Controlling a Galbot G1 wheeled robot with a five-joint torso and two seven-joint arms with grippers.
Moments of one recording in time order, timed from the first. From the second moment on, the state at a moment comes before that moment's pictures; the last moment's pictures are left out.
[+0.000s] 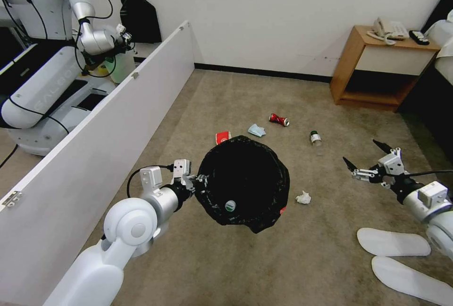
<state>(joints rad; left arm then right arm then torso) 1.08 -1.05 -0.24 -2.15 -1.13 0.68 -0.37 -1.49 0.55 0.71 1.74 0.46 0.13 -0.17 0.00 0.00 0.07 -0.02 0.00</state>
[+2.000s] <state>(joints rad) 1.25 -1.09 -0.39 -2.20 -1.03 0.67 -0.30 -1.42 0.15 0.50 1.42 0.63 -0.31 -0.71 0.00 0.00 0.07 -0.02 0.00</state>
